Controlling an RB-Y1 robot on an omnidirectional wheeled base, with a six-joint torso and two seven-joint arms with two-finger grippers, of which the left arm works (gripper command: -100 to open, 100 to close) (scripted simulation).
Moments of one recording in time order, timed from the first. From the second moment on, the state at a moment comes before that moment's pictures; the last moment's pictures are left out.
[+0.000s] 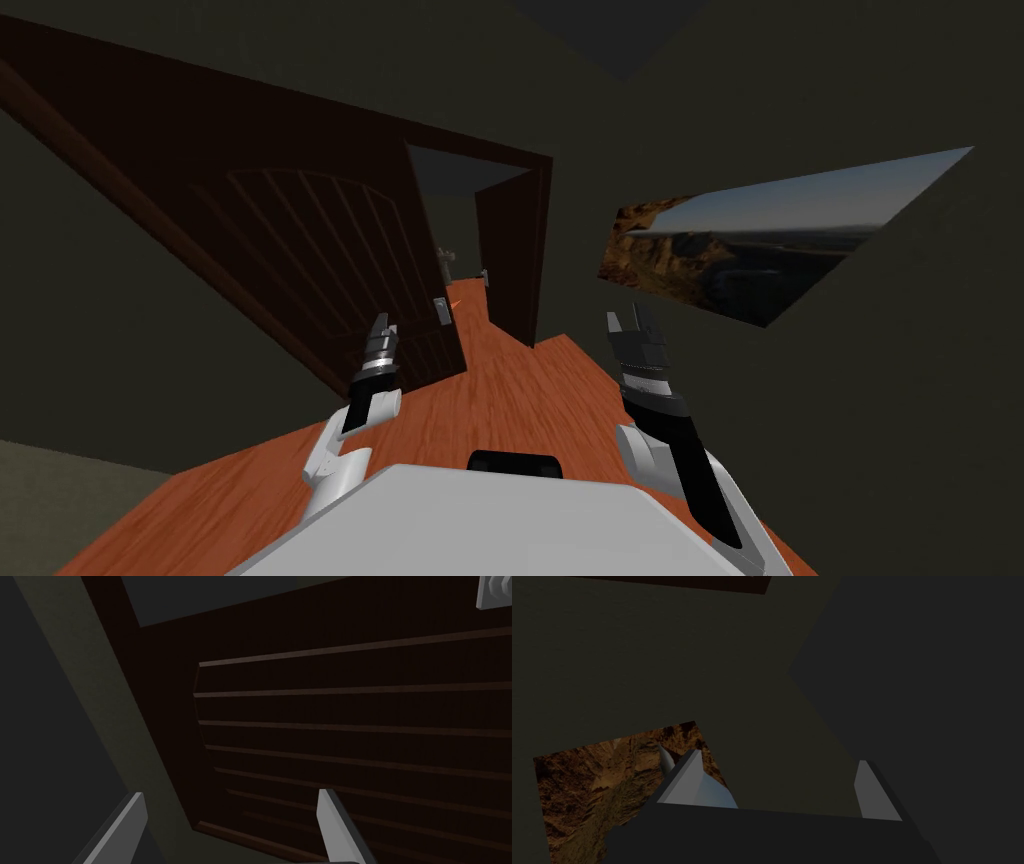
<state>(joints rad) 0.12 0.06 0.53 -1.71 -0.10 -0.45 0.04</state>
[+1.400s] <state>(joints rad) -0.10 0.04 0.83 -1.37 -0.18 -0.37 0.03</state>
